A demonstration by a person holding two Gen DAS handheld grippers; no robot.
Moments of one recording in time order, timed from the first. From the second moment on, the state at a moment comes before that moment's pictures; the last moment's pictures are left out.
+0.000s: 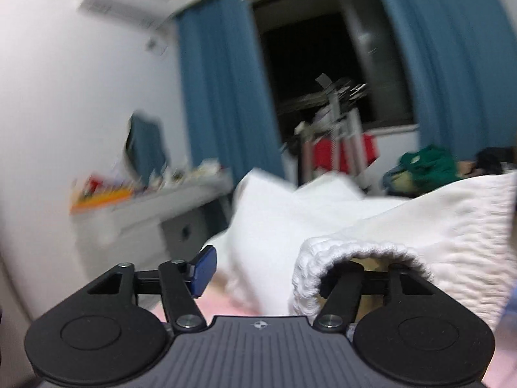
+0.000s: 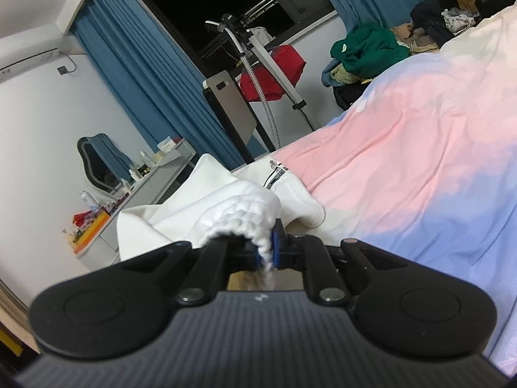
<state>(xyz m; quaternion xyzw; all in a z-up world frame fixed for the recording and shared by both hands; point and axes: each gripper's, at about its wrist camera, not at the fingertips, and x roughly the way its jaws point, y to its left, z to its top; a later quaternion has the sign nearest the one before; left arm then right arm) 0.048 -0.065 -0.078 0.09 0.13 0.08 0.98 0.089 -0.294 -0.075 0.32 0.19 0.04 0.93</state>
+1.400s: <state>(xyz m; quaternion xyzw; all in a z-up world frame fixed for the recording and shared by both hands) 0.069 -0.032 -0.028 0.02 0.12 0.00 0.99 0.079 -0.326 -0.081 0.39 0.12 0.03 0.91</state>
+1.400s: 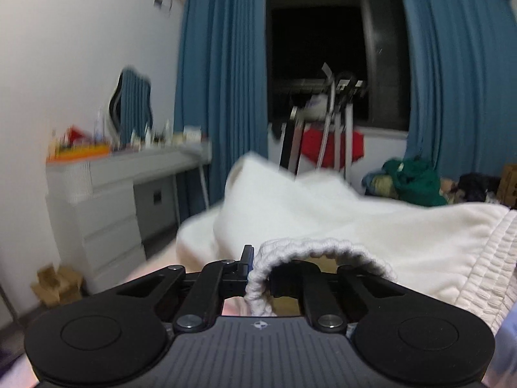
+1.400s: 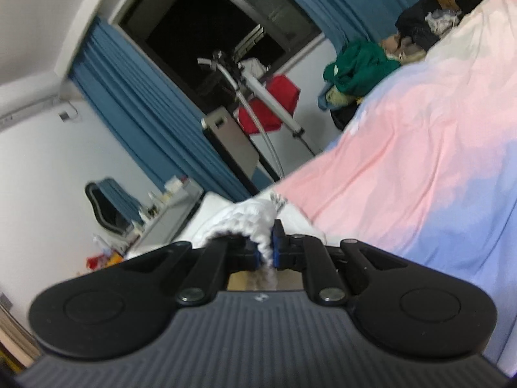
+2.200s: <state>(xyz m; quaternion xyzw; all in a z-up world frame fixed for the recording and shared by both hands) -0.083 -0.215 0.290 -0.15 -0.14 -0.41 0.89 -0.075 -0.568 0.272 0.30 -0.21 -0.12 0.92</state>
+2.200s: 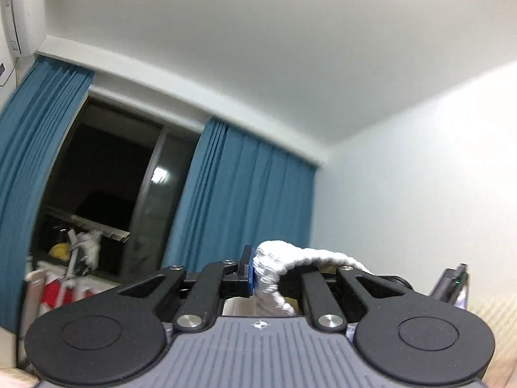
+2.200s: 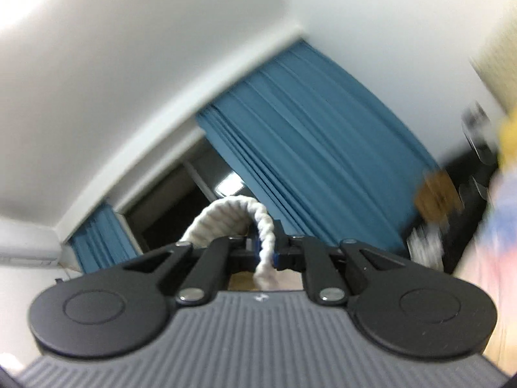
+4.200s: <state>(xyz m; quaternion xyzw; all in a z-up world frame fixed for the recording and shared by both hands) 0.291 0.335 -0.105 -0.29 0.42 -0.05 0.86 0.424 0.054 -0.023 -0.20 0.31 0.23 0.90</state>
